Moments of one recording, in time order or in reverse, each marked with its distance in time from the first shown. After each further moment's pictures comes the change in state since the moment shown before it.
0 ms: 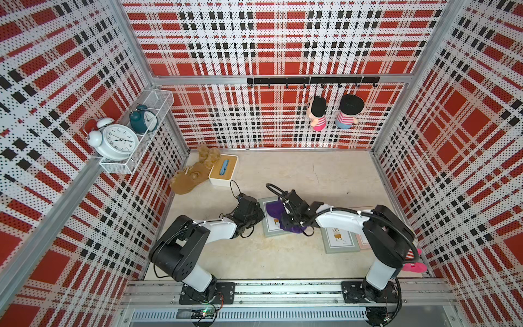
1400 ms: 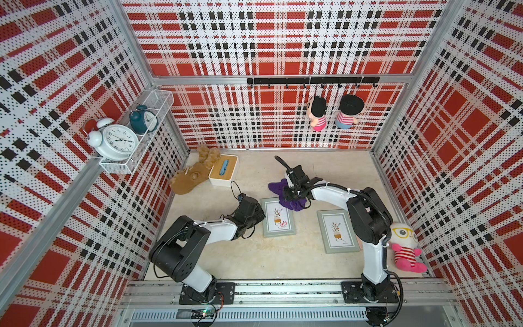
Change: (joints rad) left arm -0.017 -0.001 -0.014 0.035 -0.030 0.003; right arm -0.242 0.293 0.391 -0.023 -0.107 -0.077
